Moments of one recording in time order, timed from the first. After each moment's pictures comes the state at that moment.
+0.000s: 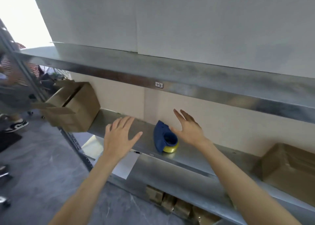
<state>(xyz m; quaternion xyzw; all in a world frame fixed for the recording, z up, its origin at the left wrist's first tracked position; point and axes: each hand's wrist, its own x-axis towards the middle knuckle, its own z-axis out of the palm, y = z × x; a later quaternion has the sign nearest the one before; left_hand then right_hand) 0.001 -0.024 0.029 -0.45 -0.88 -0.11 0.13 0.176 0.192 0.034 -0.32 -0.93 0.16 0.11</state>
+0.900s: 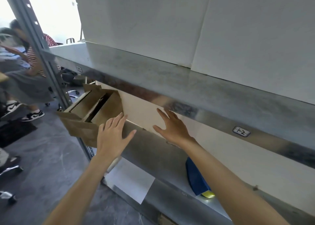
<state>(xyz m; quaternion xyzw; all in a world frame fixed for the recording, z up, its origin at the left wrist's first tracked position) -0.206 -0.039 0.027 -0.35 -0.91 -0.16 0.14 -0.090 0.165 0.055 -0.21 -0.96 0.16 0.07</state>
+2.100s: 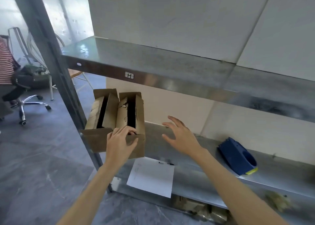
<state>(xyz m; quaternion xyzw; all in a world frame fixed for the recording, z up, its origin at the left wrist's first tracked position) -0.385 -0.138 -0.014 -0.47 -0.78 -0.41 0.01 -0.204 0.027 0.013 -0.30 -0.93 0.15 0.13</state>
